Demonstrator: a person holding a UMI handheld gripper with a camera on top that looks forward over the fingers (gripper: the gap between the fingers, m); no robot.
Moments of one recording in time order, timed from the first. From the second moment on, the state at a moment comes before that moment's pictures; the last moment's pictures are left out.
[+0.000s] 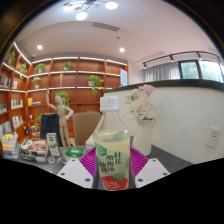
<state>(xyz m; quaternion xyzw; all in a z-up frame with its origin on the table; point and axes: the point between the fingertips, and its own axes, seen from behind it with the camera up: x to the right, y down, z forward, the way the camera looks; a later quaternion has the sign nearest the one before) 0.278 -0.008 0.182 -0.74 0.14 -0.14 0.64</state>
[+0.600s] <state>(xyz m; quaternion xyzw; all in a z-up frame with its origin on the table) 0.345 -0.004 0.098 -0.76 0.18 -0.15 0.61</state>
